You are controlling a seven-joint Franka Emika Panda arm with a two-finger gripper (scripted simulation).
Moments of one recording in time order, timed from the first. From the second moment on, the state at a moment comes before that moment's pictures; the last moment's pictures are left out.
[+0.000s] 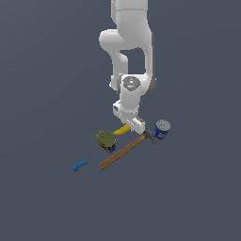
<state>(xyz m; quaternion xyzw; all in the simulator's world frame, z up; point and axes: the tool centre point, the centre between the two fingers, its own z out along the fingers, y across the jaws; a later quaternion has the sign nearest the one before) -0.101 0.042 0.047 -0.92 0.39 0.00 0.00</state>
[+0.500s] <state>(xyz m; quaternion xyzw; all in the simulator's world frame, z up) -0.102 0.075 0.109 -0.92 0.39 0.00 0.00</state>
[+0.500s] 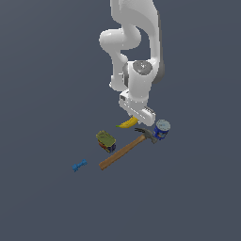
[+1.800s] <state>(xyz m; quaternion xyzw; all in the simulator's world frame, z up) -0.103 0.193 0.328 -0.92 0.39 0.00 0.00</state>
